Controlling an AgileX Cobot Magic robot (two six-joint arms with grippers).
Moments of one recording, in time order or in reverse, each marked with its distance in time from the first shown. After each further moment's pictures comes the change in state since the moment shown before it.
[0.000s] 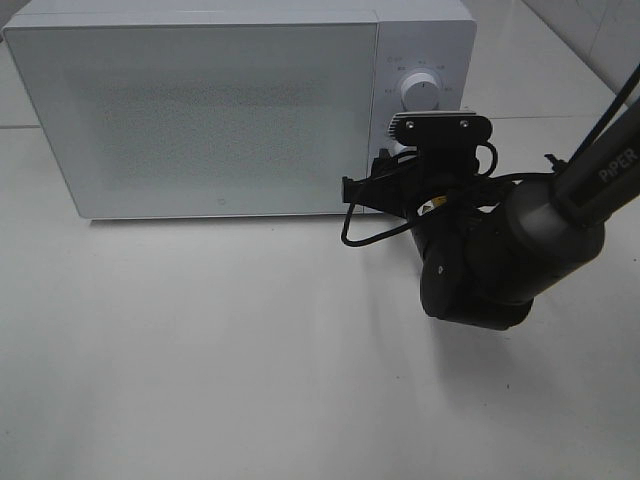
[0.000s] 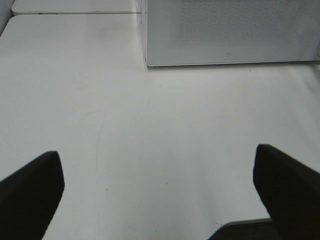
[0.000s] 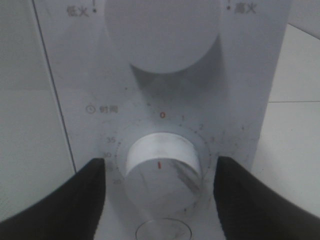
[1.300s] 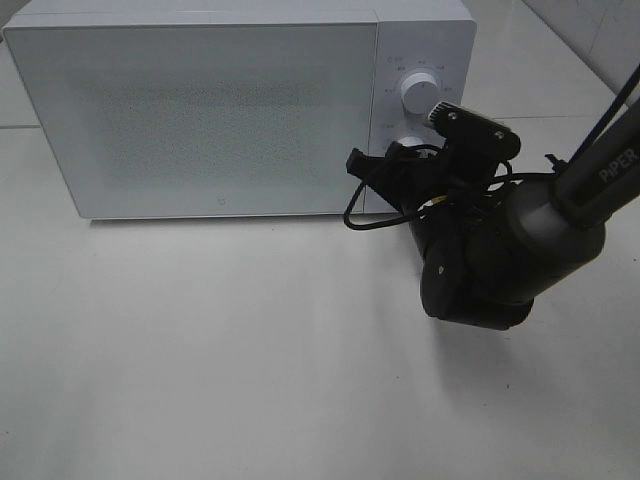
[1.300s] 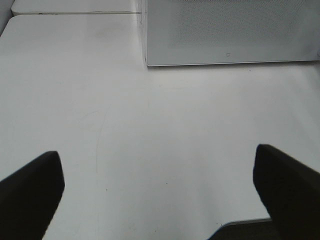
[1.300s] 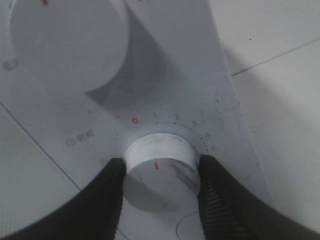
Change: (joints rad) left arm 0.000 0.000 0.000 0.000 0.000 0.000; right arm 0.000 0.000 0.000 -0.006 -0.003 0.434
